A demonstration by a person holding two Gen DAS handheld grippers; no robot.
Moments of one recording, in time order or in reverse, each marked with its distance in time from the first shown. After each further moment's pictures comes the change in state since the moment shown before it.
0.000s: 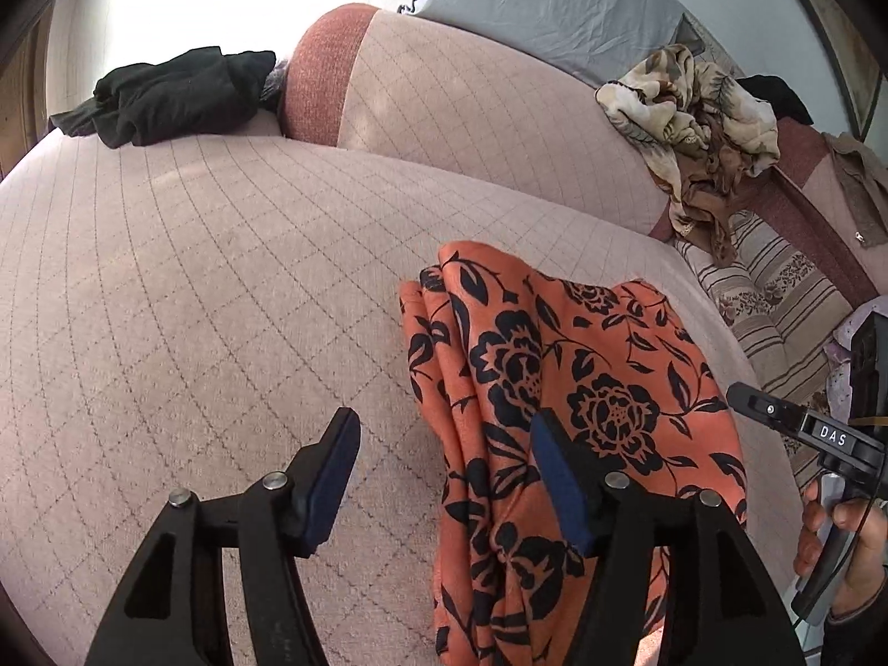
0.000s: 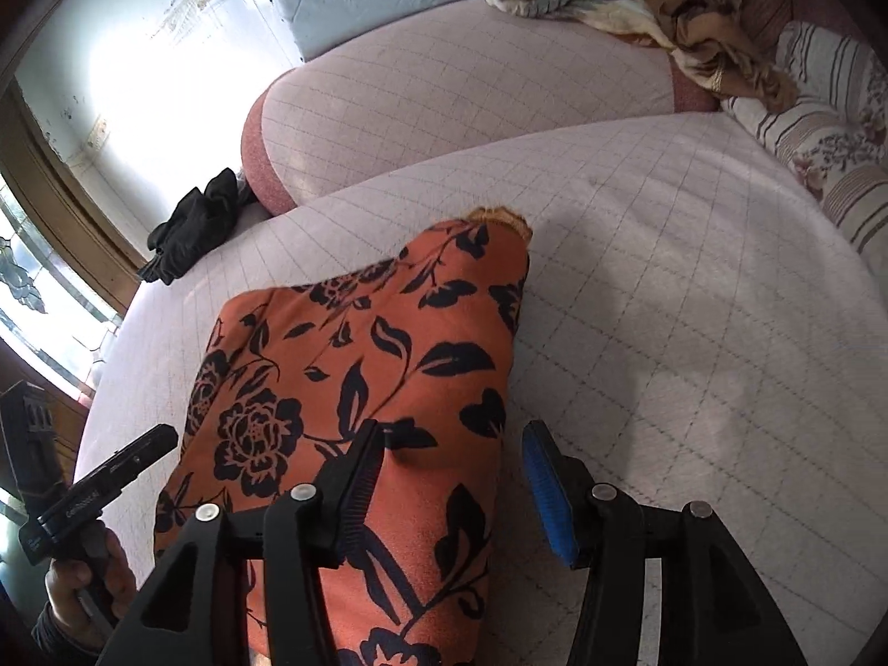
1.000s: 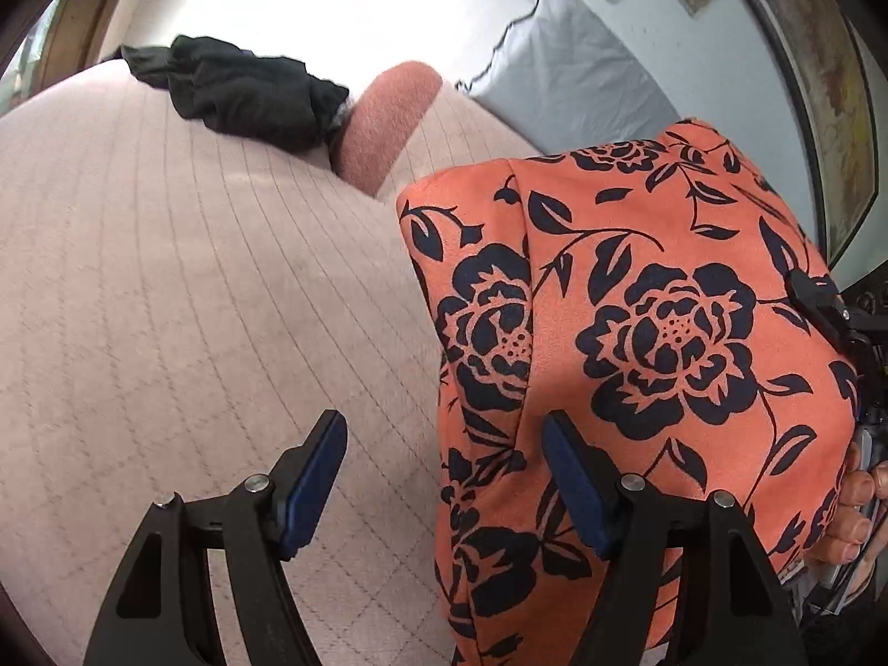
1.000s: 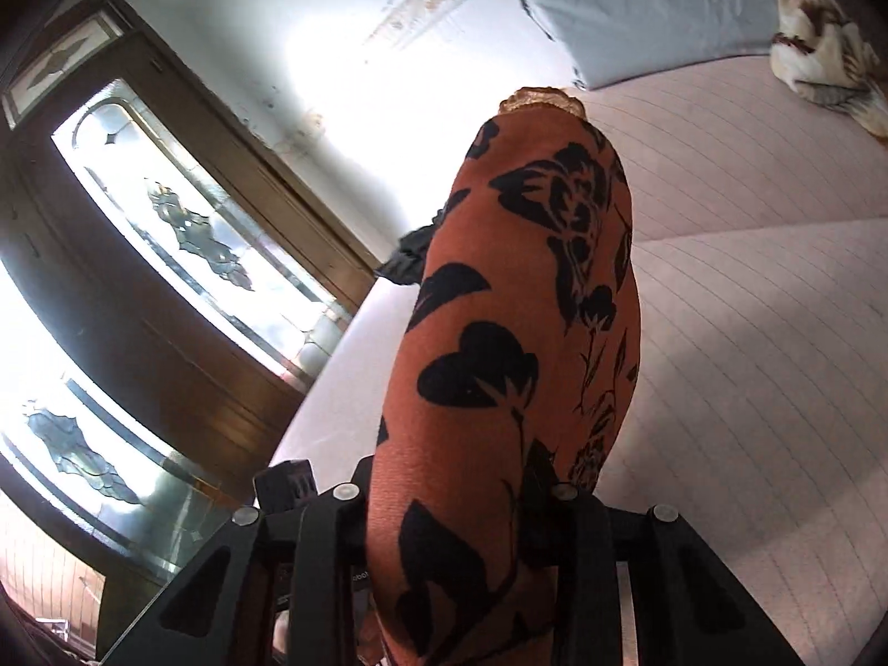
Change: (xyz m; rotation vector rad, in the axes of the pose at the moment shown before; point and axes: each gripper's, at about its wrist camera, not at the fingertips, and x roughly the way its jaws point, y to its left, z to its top) left arm -0.087 0.068 0.001 -0.246 -0.177 -0.162; right arm -0.070 0.192 0.057 -0.122 0.009 0.575
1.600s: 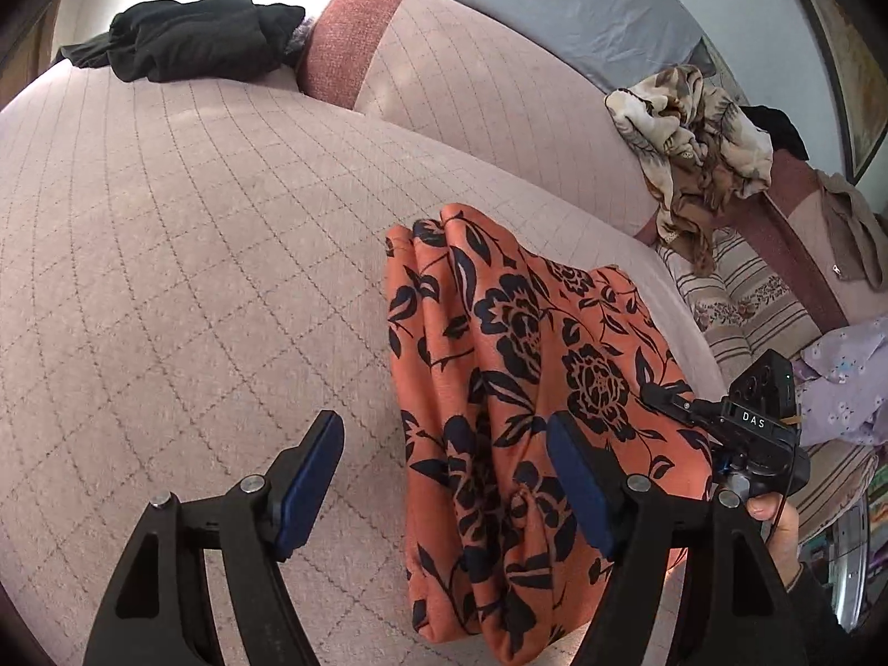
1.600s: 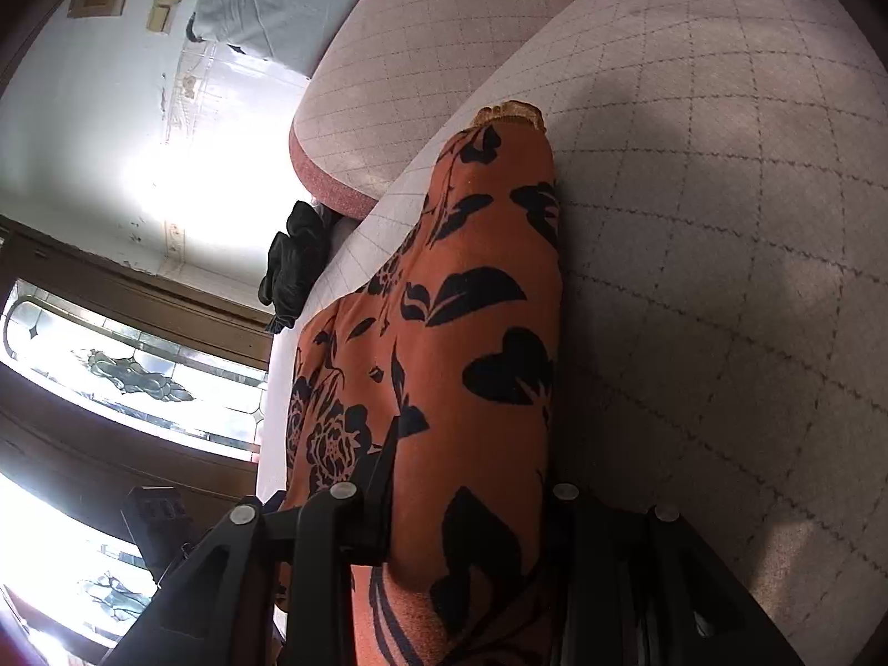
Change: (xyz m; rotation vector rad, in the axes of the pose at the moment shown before) left arm 0.094 -0.032 -0.040 0.116 0.269 0.064; right arm 0.018 -0.219 -0.127 0.483 -0.018 -0.072
